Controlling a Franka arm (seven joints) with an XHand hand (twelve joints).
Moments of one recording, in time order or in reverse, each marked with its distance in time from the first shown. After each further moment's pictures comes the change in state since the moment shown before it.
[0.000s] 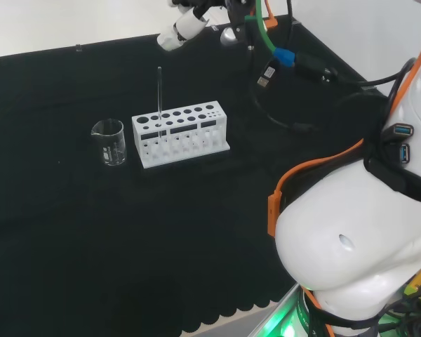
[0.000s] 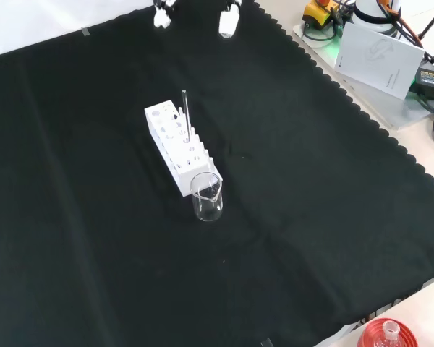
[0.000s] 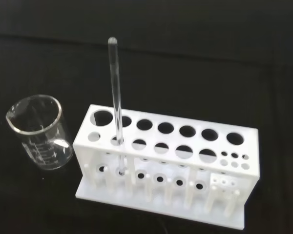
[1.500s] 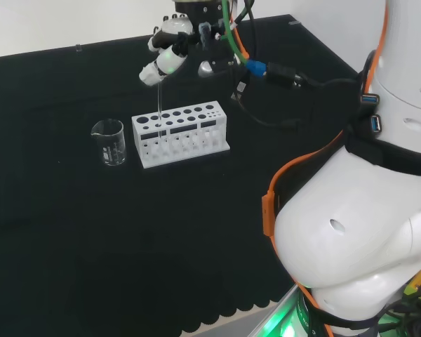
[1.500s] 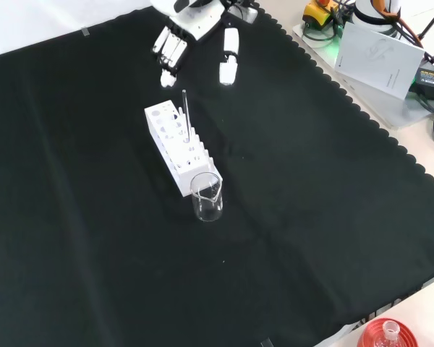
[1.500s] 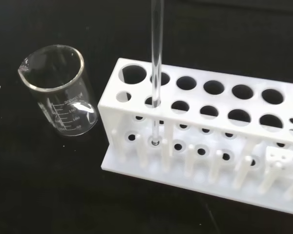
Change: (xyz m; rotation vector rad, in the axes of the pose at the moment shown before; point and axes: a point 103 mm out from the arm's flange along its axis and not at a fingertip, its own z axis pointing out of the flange) arm 0.025 0.047 0.072 0.094 0.033 -0.066
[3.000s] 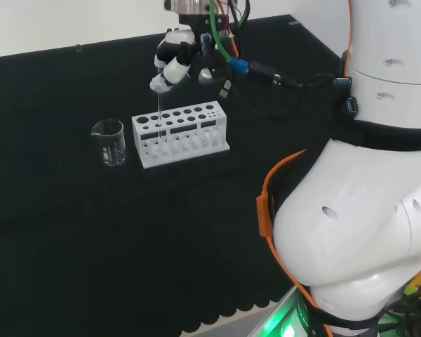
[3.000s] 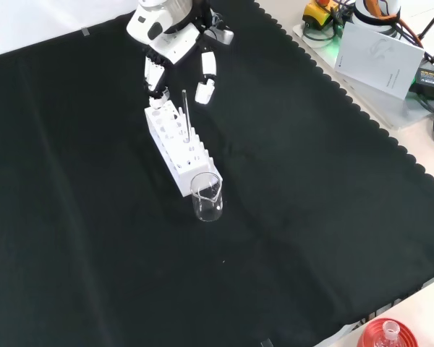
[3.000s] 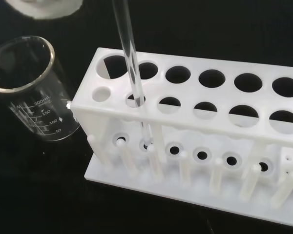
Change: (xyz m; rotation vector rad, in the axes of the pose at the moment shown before) arm -0.028 0.048 0.030 0.032 0.062 -0.015
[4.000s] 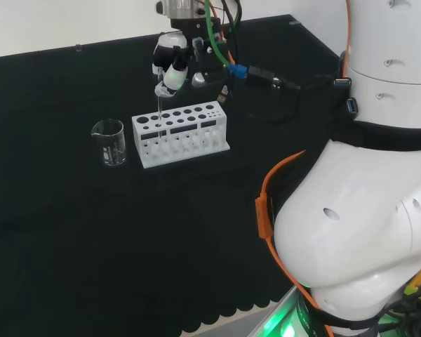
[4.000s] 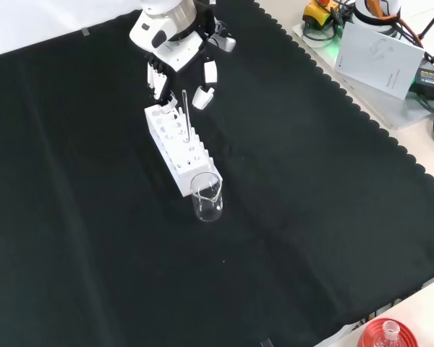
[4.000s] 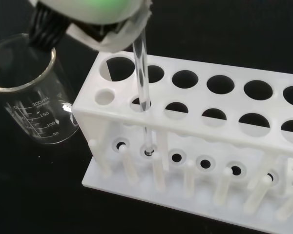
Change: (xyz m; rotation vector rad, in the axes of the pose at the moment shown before) arm 0.012 0.008 0.005 -0.019 -0.043 0.001
